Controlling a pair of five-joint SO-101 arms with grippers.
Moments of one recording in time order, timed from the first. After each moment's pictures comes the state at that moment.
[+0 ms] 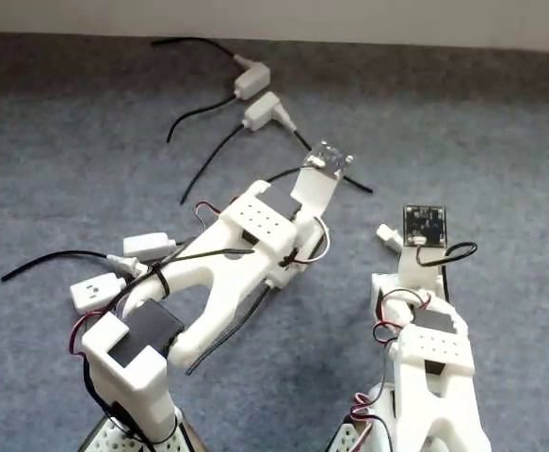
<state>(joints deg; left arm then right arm) 30.8 13.3 10.6 60.2 6.2 7.4 -46.5 80.0 28.1 10.4</state>
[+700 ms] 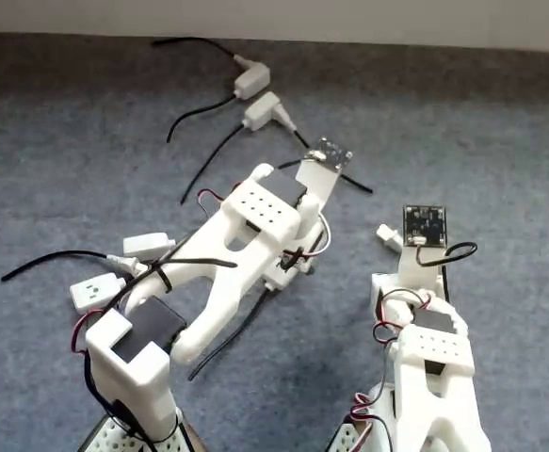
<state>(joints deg) 30.5 13.3 1.5 75.6 6.5 7.4 -46.5 80.0 28.1 10.4</state>
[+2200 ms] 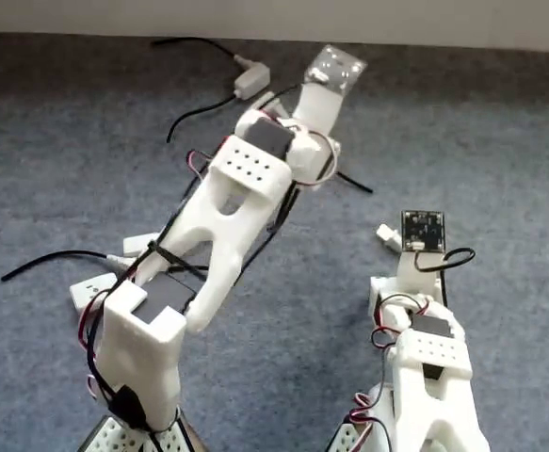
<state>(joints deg) 24.0 23.9 -30.7 67.6 -0.8 7.4 -46.5 82.8 24.3 10.4</state>
